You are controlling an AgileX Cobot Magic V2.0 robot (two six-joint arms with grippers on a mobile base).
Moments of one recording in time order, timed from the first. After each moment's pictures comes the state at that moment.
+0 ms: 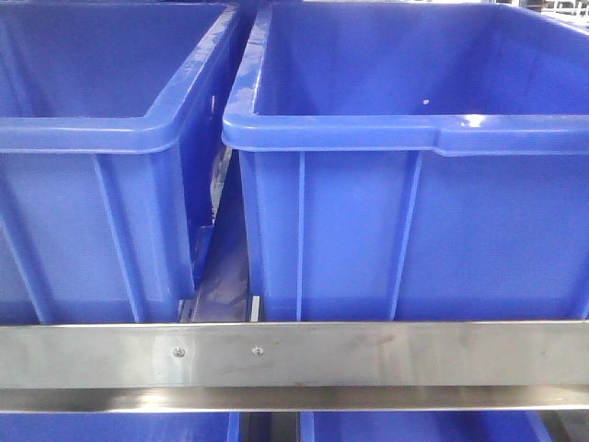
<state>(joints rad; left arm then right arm) -0.14 0.51 -0.29 0.07 0.16 -0.33 0.13 0.44 -0.28 -0.08 0.16 0.24</state>
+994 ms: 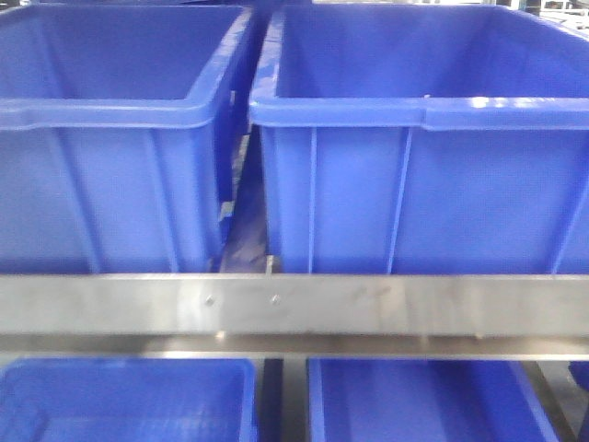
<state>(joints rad) -0.14 0.51 -0.29 0.06 0.16 -0.33 0.13 0.44 -0.28 -0.08 0.16 0.24</state>
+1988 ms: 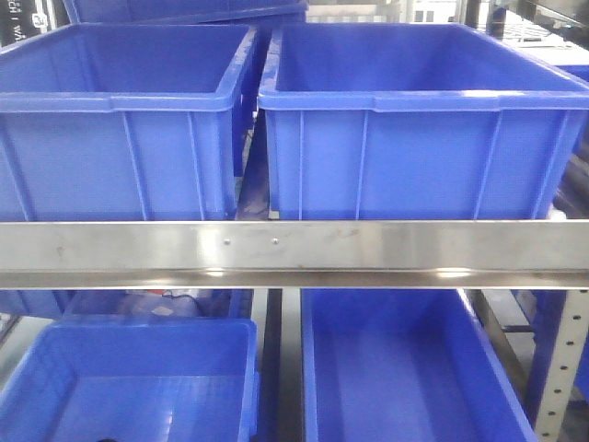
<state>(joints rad) -0.14 0.51 -0.29 0.06 0.16 -0.33 0.13 0.43 -0.28 -0.08 0.16 0.24</state>
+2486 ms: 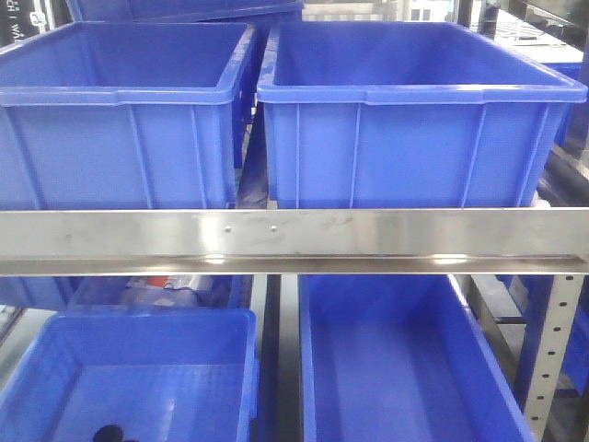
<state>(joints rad) -0.14 0.51 -0.29 0.06 0.16 -0.33 0.13 0.43 -0.28 -0.08 0.16 0.24</state>
